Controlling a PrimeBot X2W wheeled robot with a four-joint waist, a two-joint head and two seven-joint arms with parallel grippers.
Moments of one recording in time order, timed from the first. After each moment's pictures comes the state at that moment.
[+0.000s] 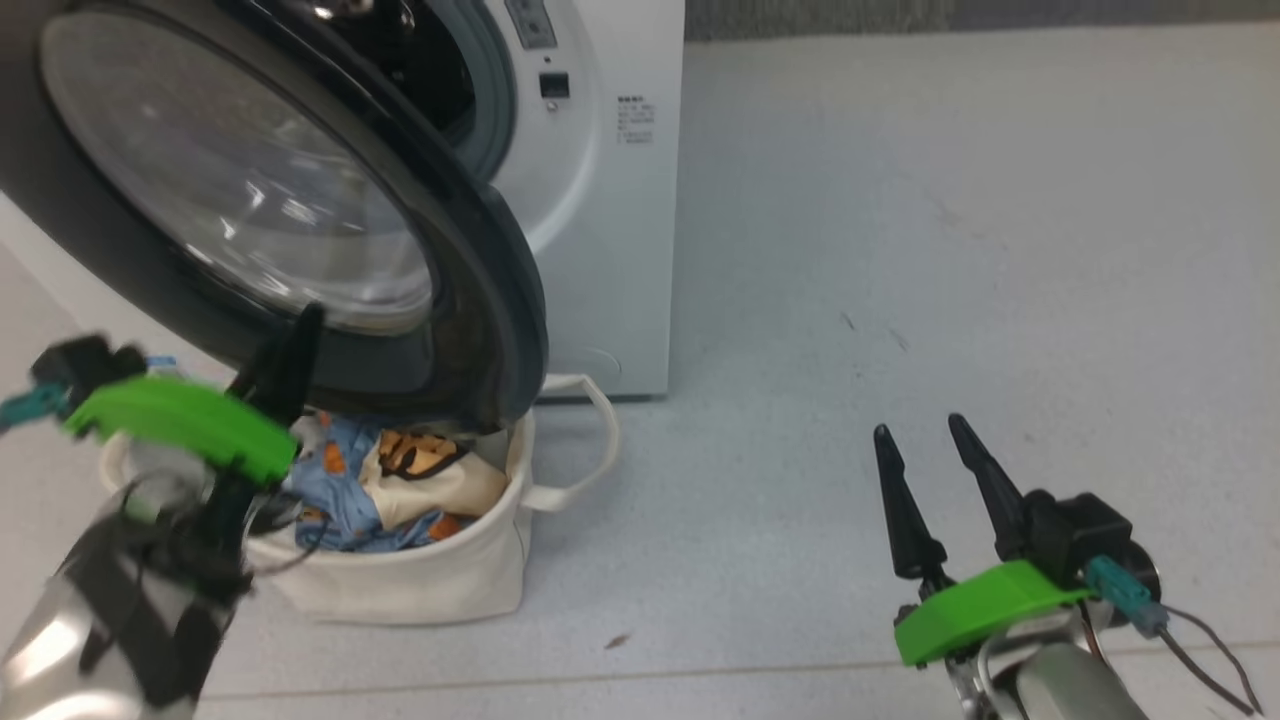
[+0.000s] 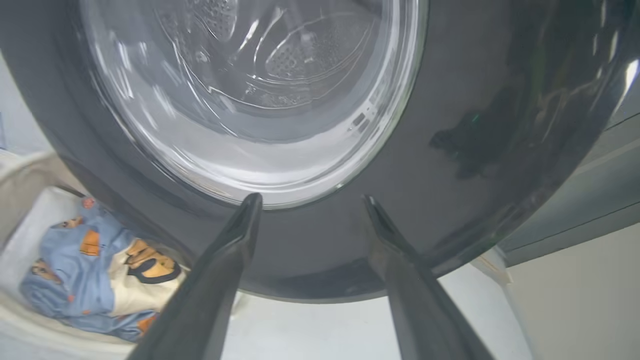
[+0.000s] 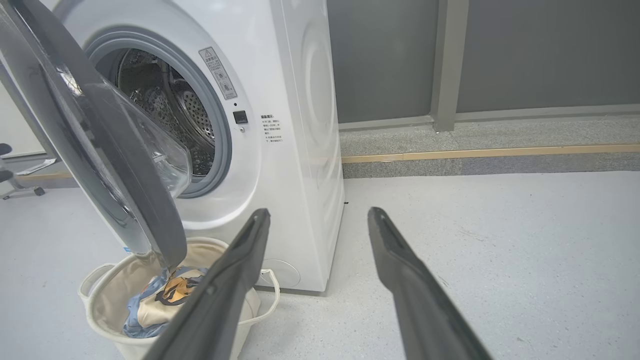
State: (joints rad) left arm -0.70 0.32 -0.36 0.70 -1.31 -0.12 0.11; right arm -0.19 -0.14 0.28 0.23 0.30 0.13 -0.25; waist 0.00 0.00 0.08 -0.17
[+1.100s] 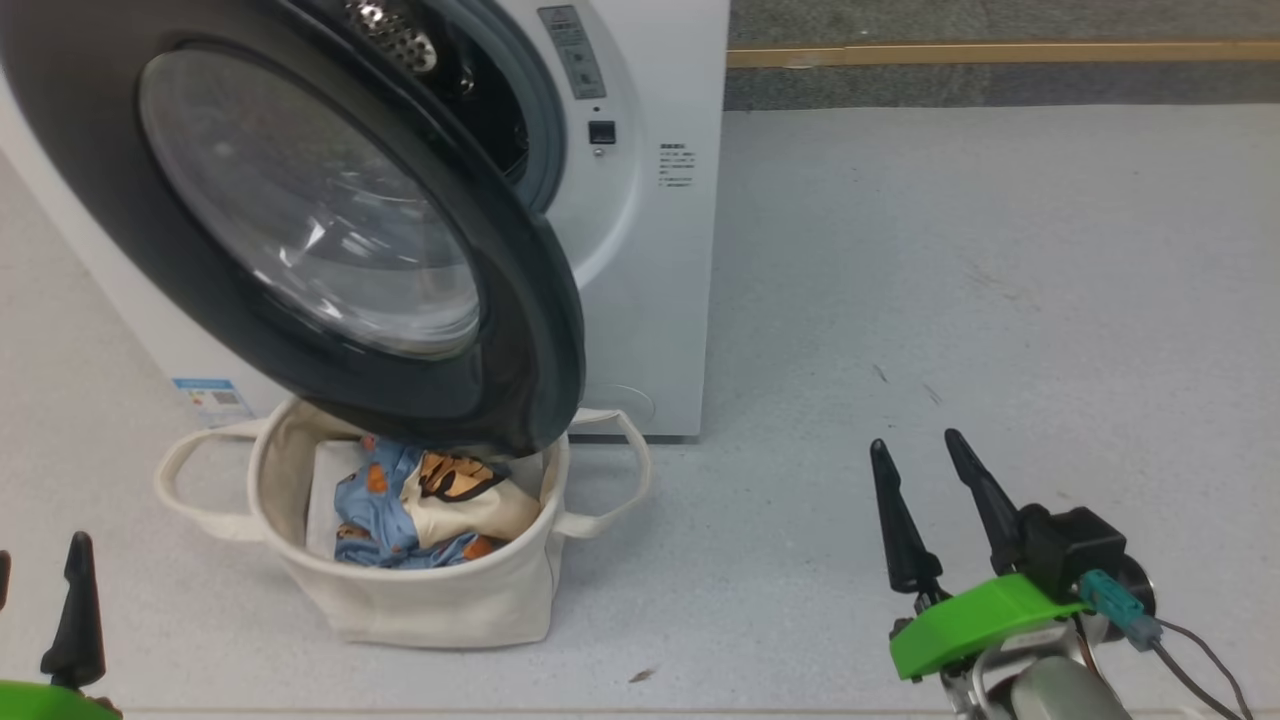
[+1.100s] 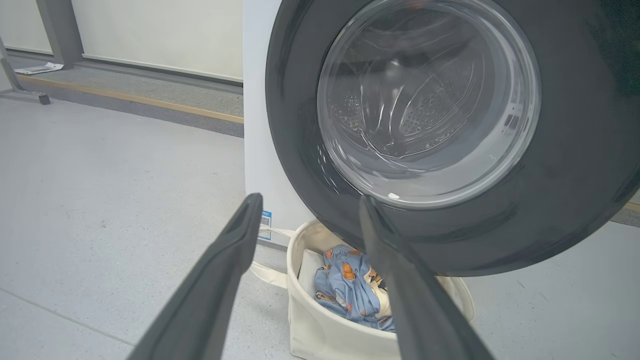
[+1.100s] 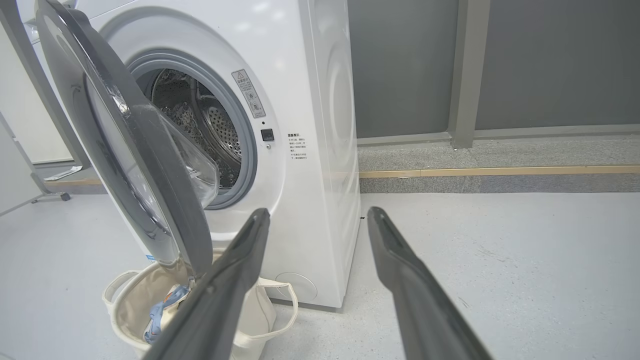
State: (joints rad) left arm -0.10 0.49 0.02 0.44 -0.63 -0.09 -0.25; right arm -0.16 -0.12 0.28 0.23 0.29 0.13 -0.25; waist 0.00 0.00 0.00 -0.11
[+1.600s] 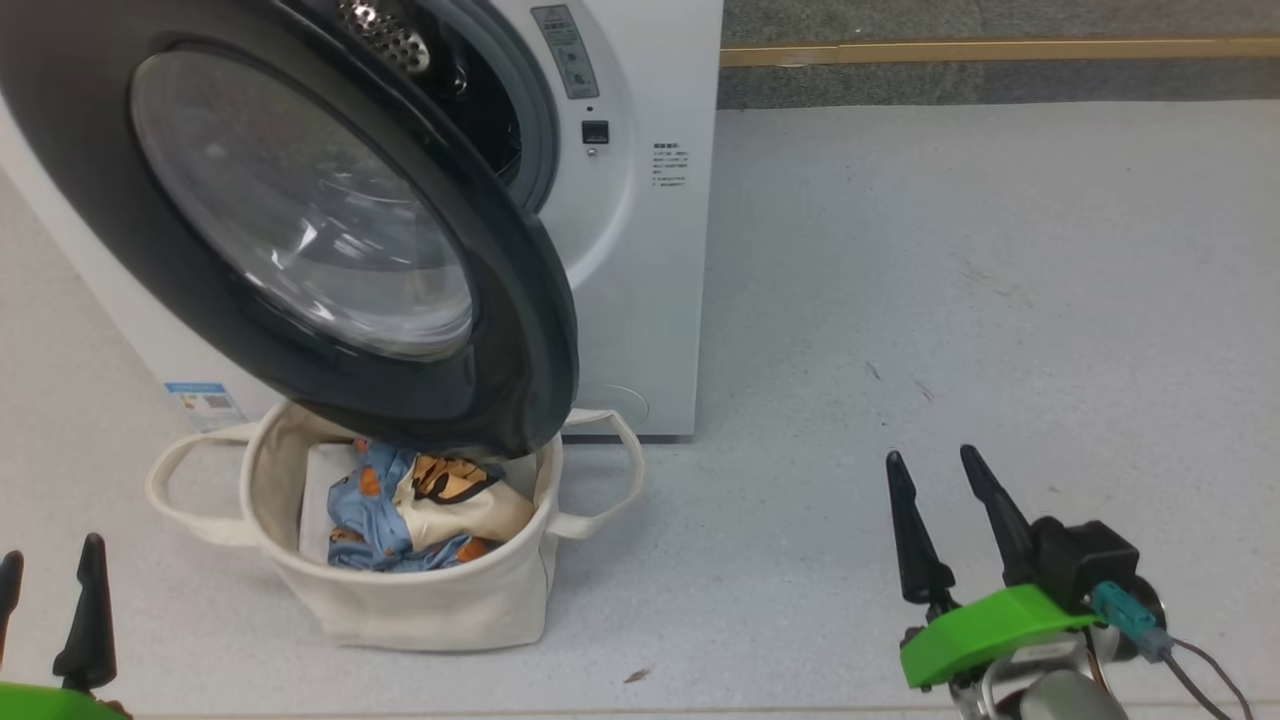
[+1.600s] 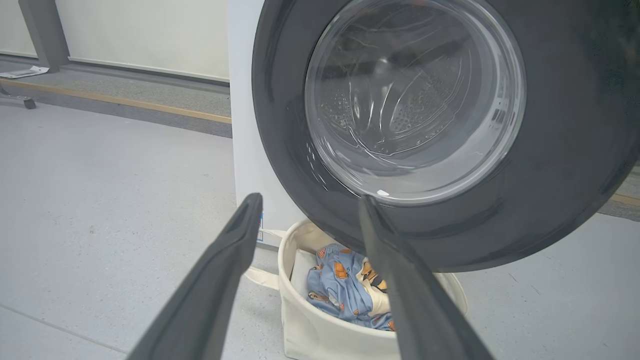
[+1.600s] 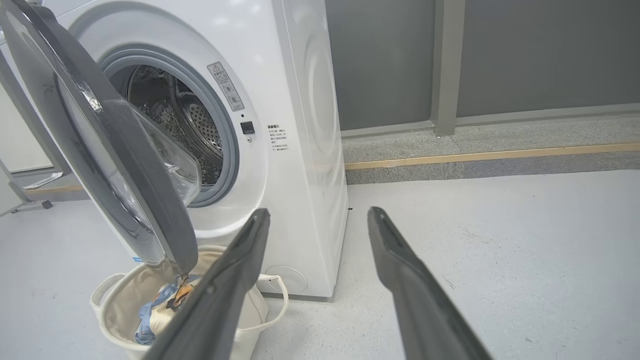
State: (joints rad) left arm -0.10 0.45 0.05 0.45 -0.58 -0.12 -0.25; right arm -0.13 -0.11 0.24 0.23 0.29 0.13 -0.25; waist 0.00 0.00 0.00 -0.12
